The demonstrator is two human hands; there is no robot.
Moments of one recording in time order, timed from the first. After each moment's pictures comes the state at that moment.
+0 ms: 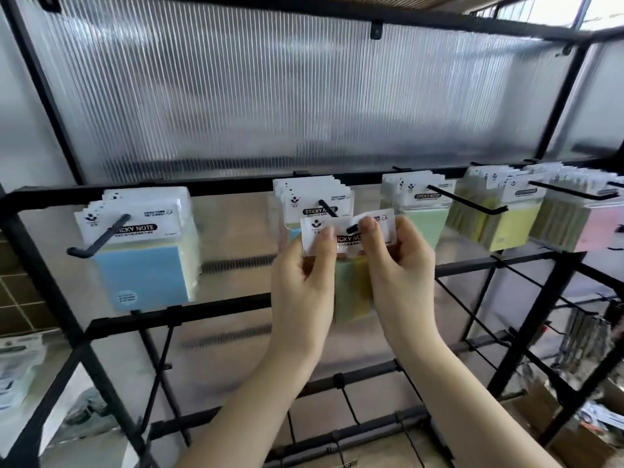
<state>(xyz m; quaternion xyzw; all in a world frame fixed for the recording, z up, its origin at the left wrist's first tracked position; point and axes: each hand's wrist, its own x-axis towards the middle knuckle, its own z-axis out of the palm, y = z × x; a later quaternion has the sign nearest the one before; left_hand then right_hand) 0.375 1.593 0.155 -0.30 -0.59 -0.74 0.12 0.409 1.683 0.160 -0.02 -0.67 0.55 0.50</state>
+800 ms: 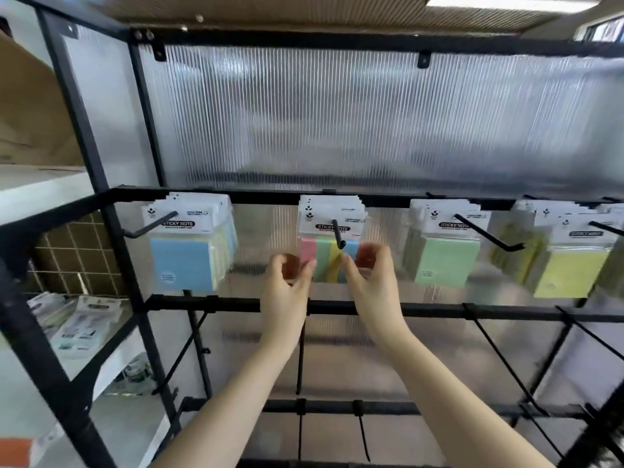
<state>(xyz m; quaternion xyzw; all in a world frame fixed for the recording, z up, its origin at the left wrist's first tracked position) 0.317 1.606 0.102 -0.11 -0.73 -0.63 0.24 0.350 1.725 0.122 -0.02 -0.75 0.57 0.33</state>
